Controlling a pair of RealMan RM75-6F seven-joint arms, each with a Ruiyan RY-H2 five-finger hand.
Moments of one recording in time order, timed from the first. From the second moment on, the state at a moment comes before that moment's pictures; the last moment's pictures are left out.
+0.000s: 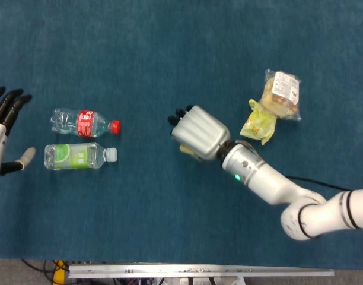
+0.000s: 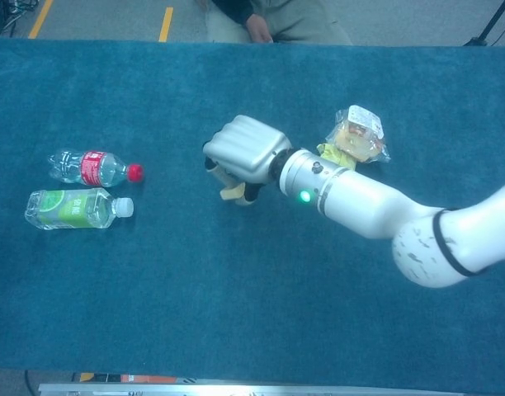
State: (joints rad) left arm -0.22 -1.04 -0.03 -1.83 1.50 1.36 0.12; right arm 1.00 -1.75 0.10 -1.54 -1.04 0.86 -0.78
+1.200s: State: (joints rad) left arm -0.22 -1.05 -0.02 -1.84 1.50 1.35 0.13; right arm 0.99 -1.72 0.09 -1.57 -0.99 0.90 -0.81
